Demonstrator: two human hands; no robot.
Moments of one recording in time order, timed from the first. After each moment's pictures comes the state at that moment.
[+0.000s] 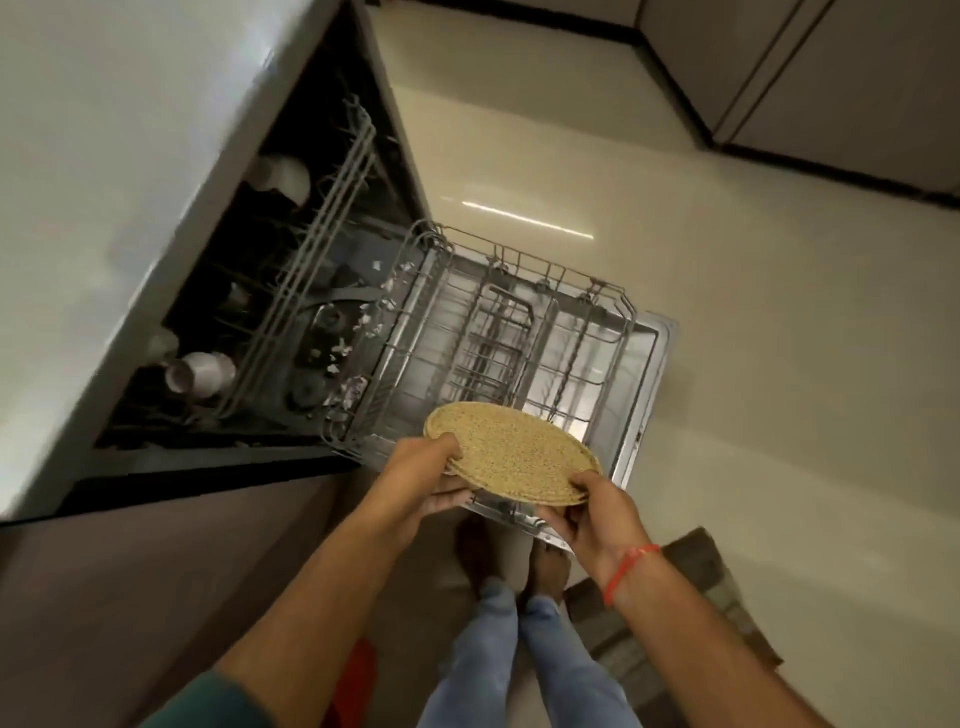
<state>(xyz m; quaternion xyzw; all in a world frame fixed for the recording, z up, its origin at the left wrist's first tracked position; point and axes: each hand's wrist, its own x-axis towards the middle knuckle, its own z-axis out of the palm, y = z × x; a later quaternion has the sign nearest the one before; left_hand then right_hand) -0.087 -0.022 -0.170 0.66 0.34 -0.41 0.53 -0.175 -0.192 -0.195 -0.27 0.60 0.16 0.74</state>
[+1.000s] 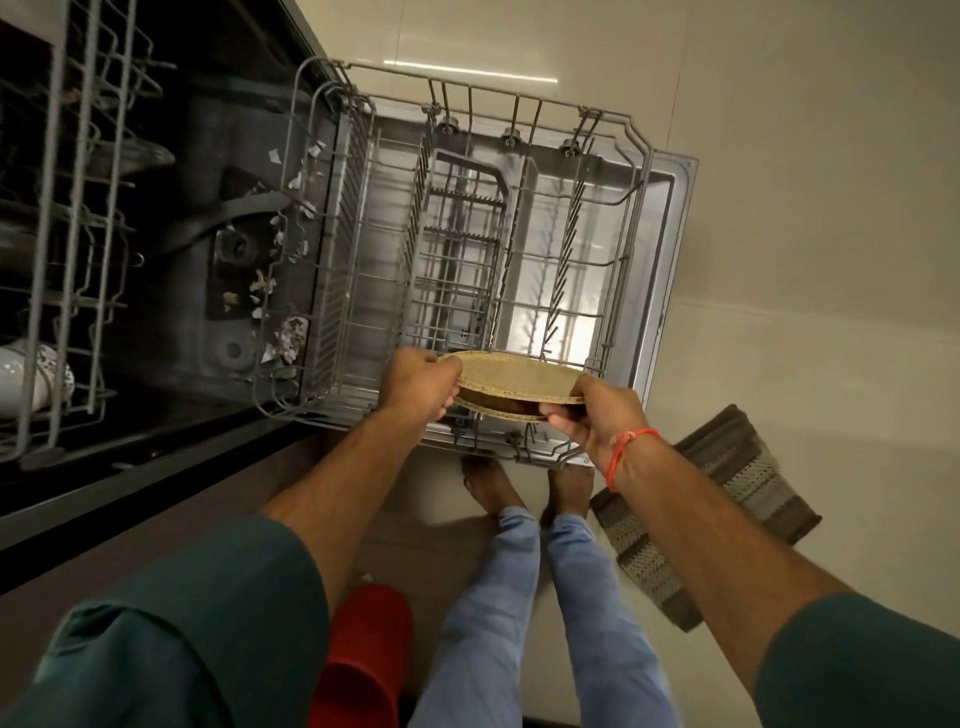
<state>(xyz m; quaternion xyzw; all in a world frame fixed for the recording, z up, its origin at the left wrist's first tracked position) -0.038 -0.028 -0.384 0.80 0.22 -0.45 0.34 -0.152 -0.189 -0.370 -0.31 0.66 0.14 0.67</state>
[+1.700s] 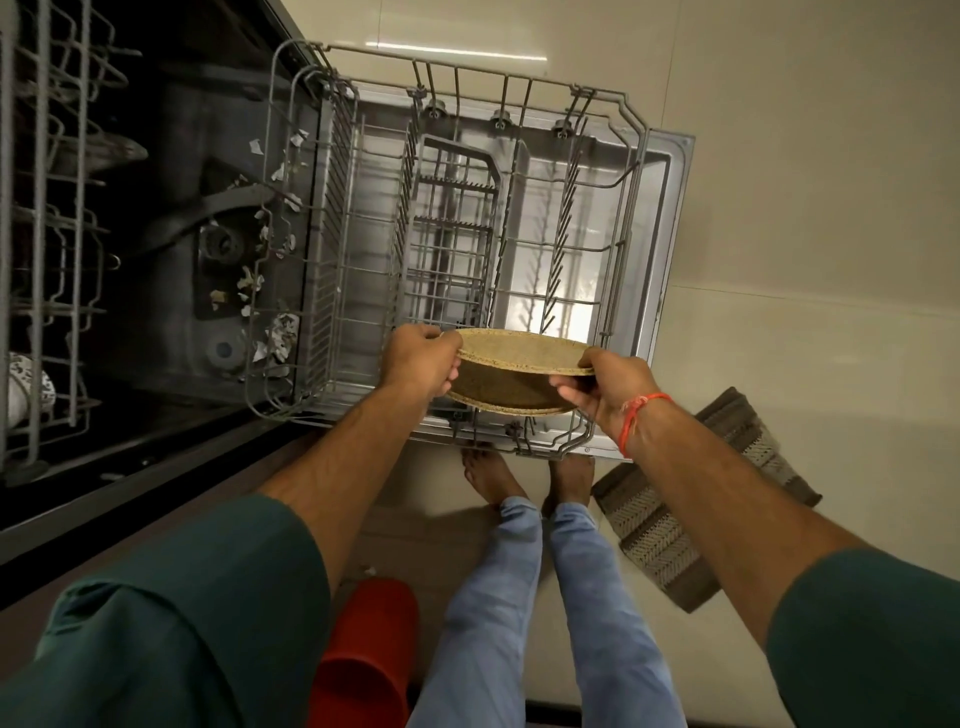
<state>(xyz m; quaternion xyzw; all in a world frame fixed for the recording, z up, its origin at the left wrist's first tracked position) -0.025 -0.043 -0.392 0.80 0.21 -0.43 0.37 -0.135 -0.209 -0.366 -0.32 0.67 0.14 0.66</state>
